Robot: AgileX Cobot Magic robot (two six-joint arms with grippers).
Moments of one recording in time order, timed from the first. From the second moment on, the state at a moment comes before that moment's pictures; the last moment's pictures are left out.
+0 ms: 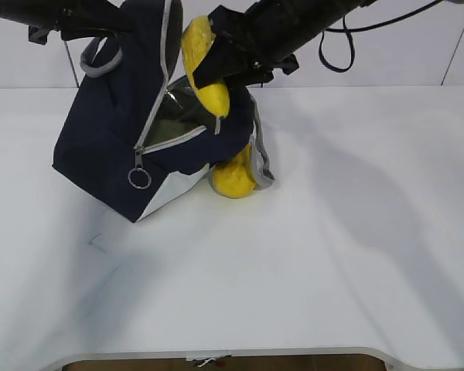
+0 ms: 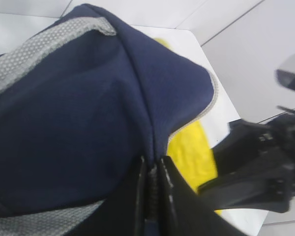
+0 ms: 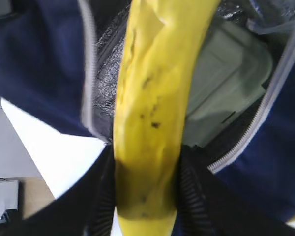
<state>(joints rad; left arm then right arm) -0.07 1.87 -1.60 -1.18 0.94 0.68 0.29 2.15 -2.04 0.80 1.13 -0.39</state>
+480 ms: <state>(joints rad) -0.07 1.87 -1.60 -1.18 0.94 0.68 0.37 2.26 -2.09 0.85 1.04 -0.42</state>
